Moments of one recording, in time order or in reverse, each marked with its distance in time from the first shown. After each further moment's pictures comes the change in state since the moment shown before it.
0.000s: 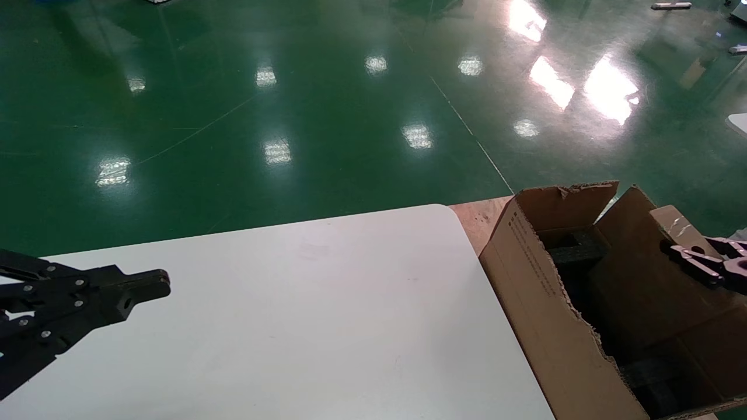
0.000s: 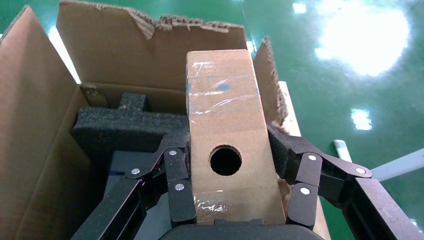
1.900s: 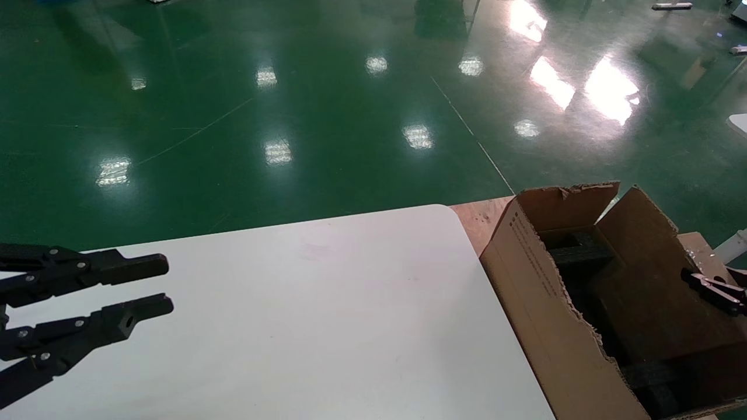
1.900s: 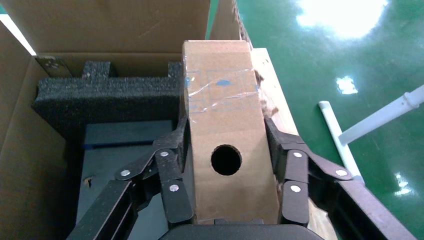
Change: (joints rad) left arm 0.000 -0.001 0.003 0.000 -0.002 -0.002 0.001; right arm 0.004 0.022 0.092 -0.062 -0.092 0.080 -0.012
